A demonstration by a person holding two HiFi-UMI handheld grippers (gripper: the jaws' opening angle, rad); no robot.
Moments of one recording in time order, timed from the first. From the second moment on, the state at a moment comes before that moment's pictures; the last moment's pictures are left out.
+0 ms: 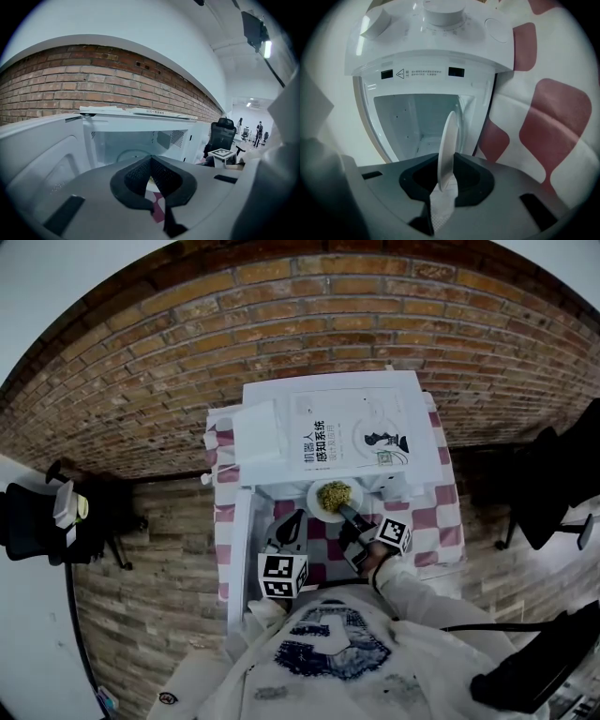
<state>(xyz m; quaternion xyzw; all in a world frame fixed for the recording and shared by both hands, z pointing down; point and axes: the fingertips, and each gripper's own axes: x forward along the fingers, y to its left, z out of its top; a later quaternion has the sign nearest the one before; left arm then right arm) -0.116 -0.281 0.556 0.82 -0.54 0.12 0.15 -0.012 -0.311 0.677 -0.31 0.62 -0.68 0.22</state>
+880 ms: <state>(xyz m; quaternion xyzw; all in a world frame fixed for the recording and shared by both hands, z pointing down) -0.121 -0.277 0.561 0.81 -0.55 0.12 0.16 -0.032 -0.341 0.694 -0.32 0.60 -0.70 0.23</state>
